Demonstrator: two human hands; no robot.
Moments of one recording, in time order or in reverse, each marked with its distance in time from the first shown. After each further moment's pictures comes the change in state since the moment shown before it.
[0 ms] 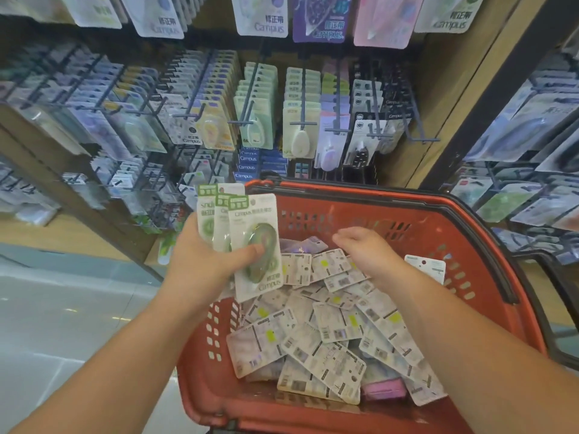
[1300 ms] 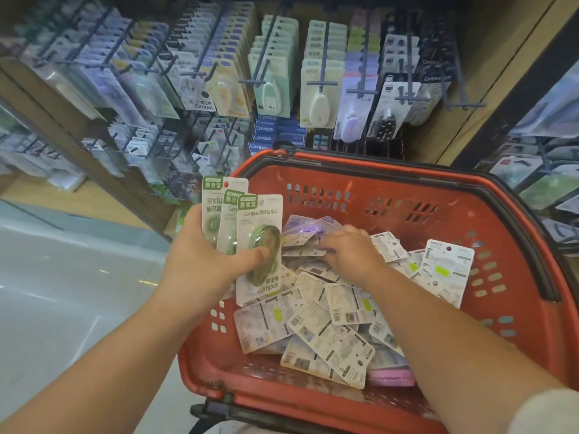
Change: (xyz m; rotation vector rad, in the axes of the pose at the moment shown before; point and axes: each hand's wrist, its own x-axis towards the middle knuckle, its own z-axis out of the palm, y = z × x) left_hand -0.032 -0.014 -0.002 0.152 0.066 -0.024; right_hand 0.051 0.068 0.060 -0.772 -0.085 -0.582
